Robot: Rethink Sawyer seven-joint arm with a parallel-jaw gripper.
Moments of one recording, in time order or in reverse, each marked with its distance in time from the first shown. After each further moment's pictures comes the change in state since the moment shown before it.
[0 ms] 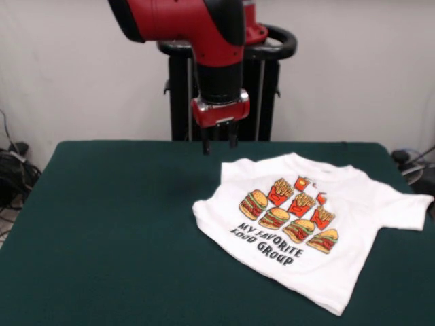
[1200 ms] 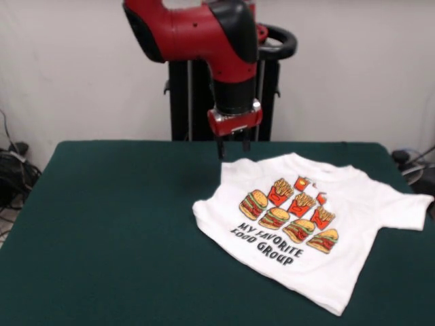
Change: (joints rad) arm 0.083 0.142 -0.071 -0.005 0.001 -0.098 0.000
